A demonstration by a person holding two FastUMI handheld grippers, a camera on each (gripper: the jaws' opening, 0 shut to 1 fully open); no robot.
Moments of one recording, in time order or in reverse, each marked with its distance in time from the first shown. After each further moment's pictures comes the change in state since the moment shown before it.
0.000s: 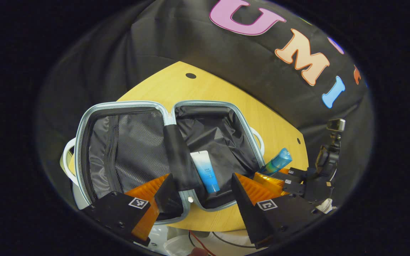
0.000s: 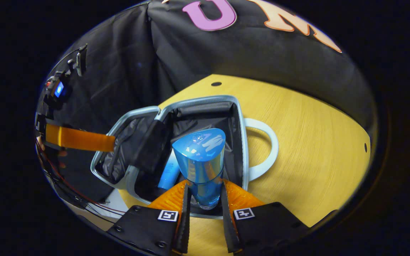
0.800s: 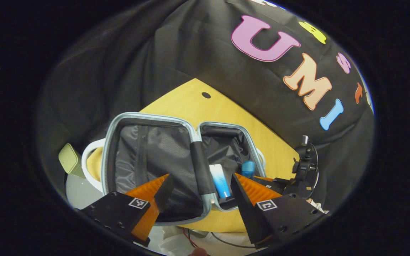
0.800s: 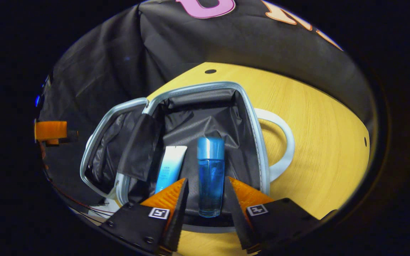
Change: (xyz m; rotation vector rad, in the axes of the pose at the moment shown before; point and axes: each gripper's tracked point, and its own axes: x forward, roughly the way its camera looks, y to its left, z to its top) left arm -0.051 0.068 0.026 -0.093 -0.137 0.019; right arm 0.028 0.011 0.016 0.084 0.013 -0.070
